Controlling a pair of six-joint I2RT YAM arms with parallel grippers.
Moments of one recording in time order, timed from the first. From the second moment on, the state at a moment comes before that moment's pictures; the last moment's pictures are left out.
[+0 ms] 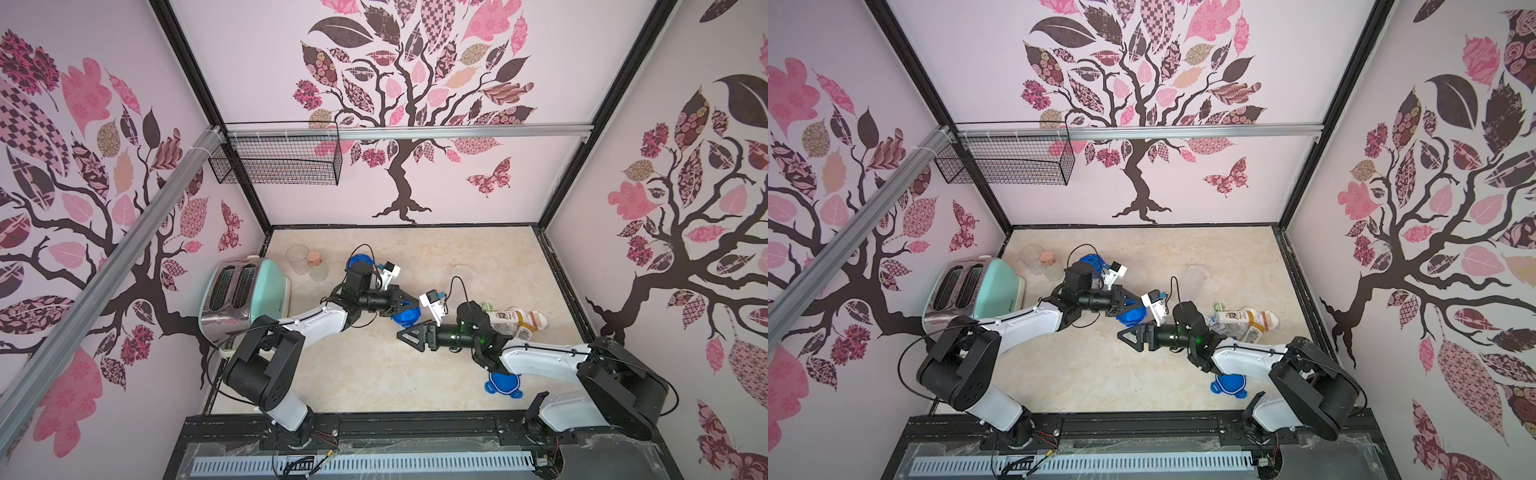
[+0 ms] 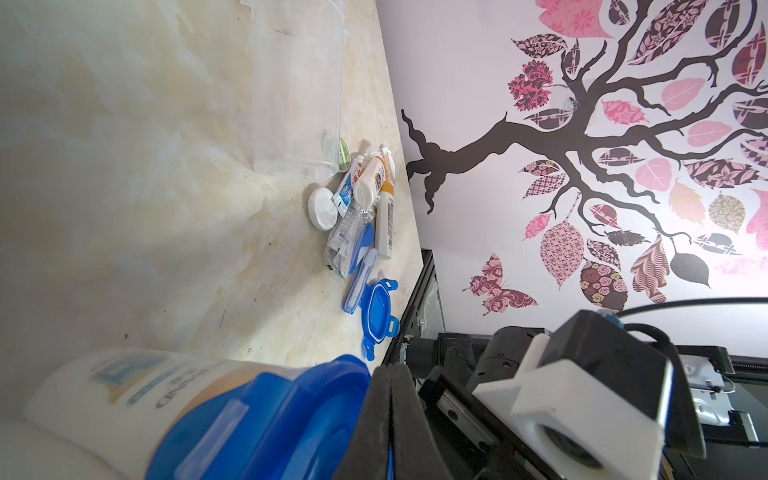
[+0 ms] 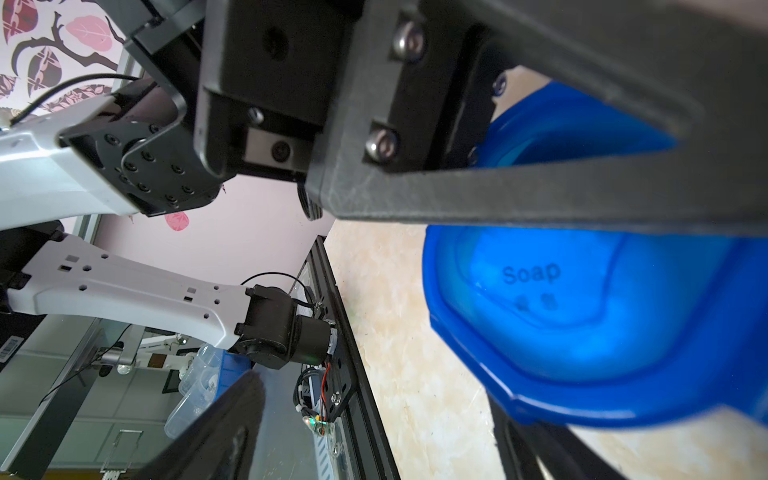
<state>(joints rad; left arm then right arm) -0.49 1.61 0.85 0.25 0.89 -0.87 0.77 1.39 0.49 0.65 -0.58 0.82</state>
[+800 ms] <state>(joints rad) -0.49 1.61 0.86 0.24 0.89 -0.87 0.76 1.44 0.49 0.63 -0.58 0.73</state>
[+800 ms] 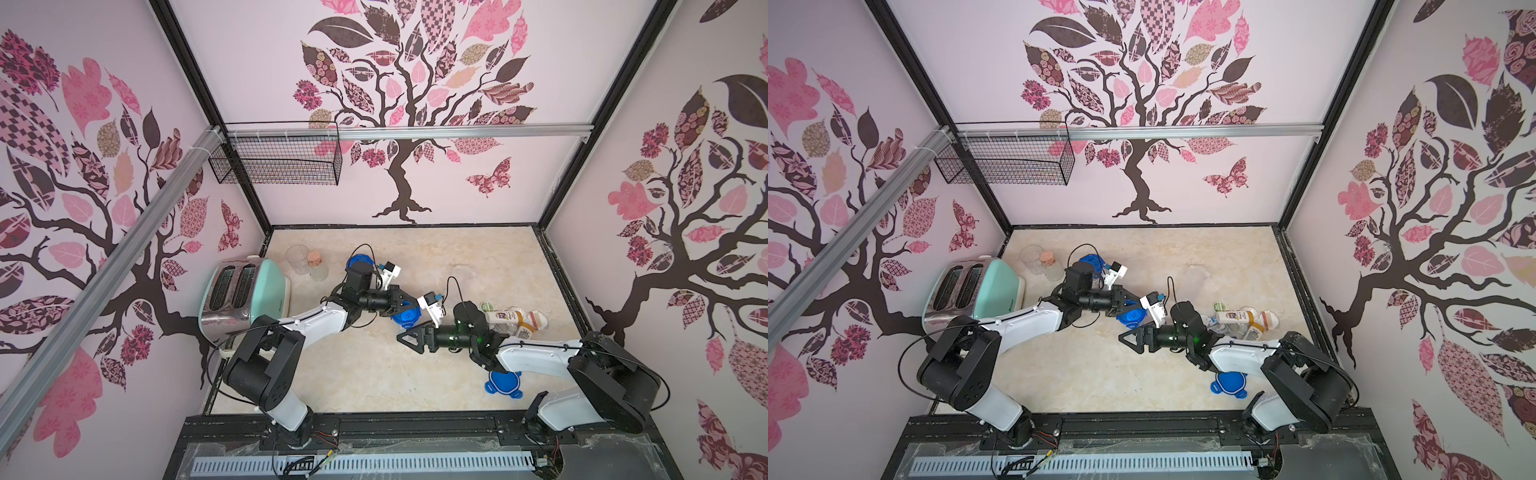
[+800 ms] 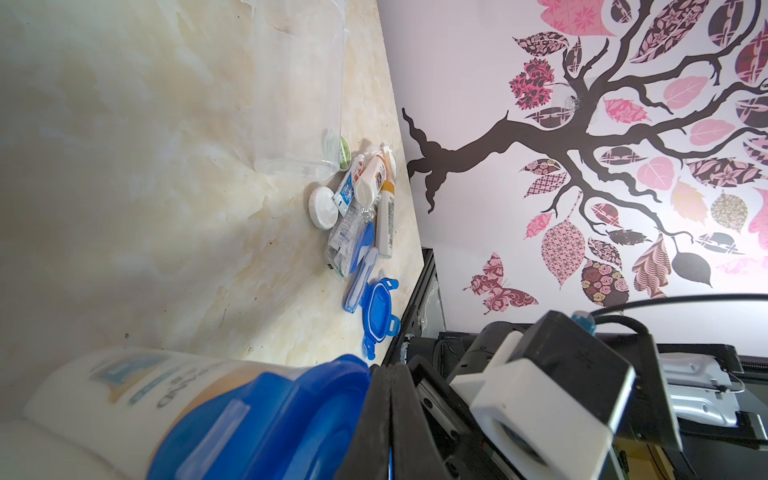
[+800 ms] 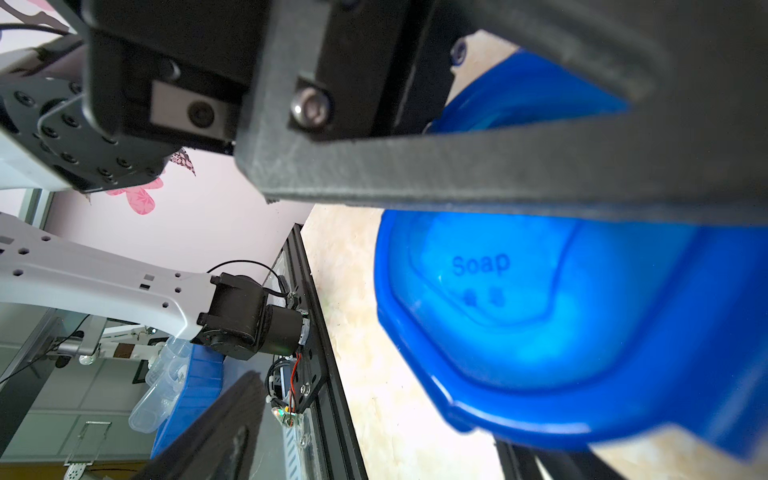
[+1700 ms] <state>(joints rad) -0.48 1.62 0.87 0.24 0.88 -0.85 0.73 1.52 0.49 0.80 -0.72 0.58</state>
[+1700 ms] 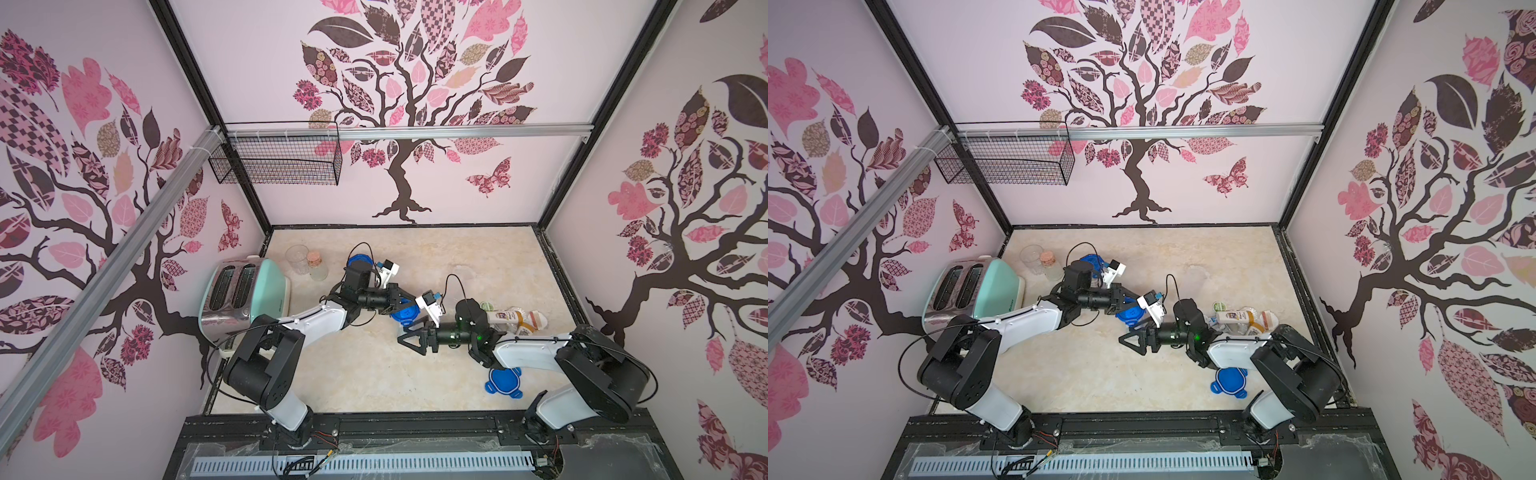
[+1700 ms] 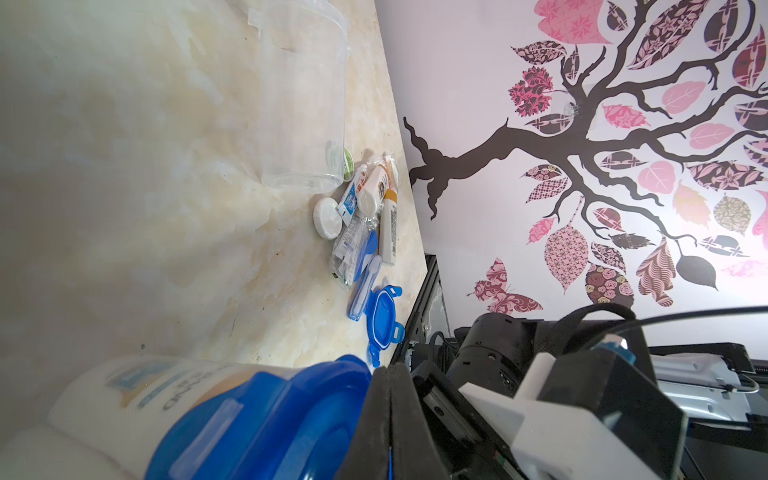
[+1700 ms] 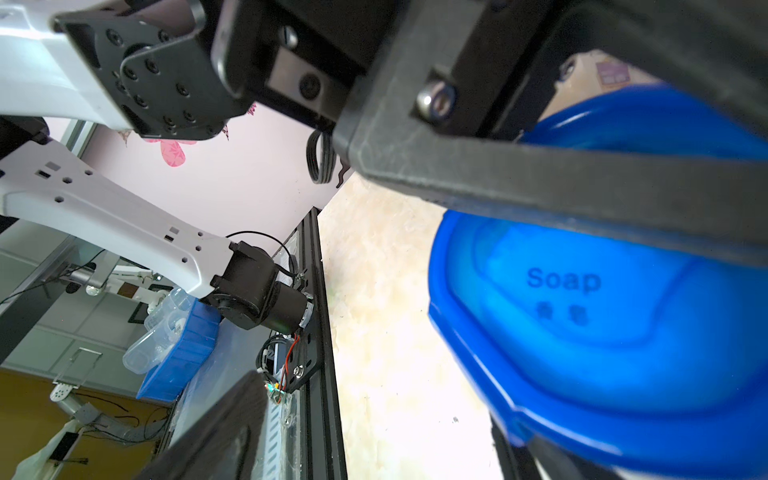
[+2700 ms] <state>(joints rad) -0.50 1.62 0.88 0.21 0.87 -0.82 0.73 1.62 0.41 1.06 -0.75 0.37</state>
